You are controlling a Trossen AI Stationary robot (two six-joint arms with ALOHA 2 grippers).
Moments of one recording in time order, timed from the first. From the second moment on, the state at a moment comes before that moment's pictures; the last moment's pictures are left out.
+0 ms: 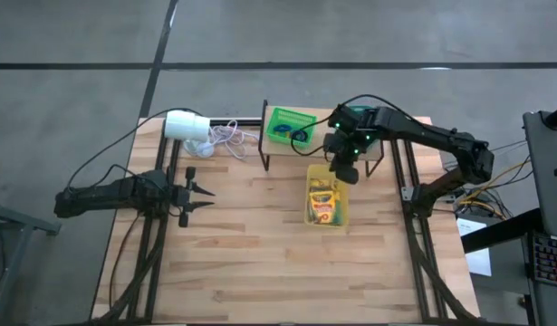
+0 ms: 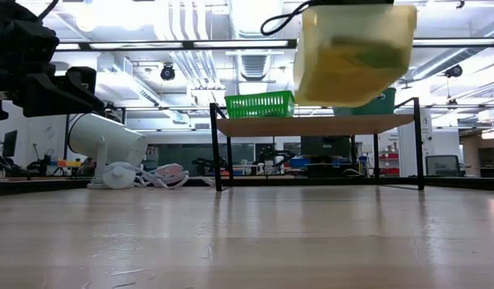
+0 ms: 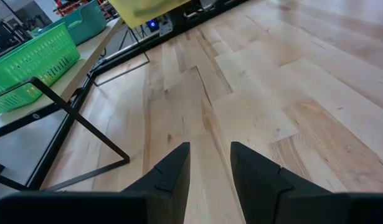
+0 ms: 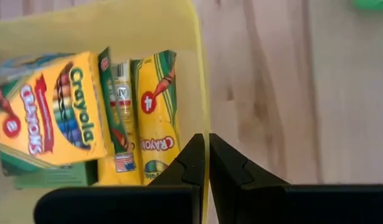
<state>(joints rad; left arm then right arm) 0.07 0.04 0.12 -0.42 0.08 0.47 -0.42 1.47 1.35 -1.10 -0.39 -0.16</state>
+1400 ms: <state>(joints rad) 0.07 0.04 0.12 -0.42 0.08 0.47 -0.64 1.46 1.39 -1.00 -0.26 -0.20</state>
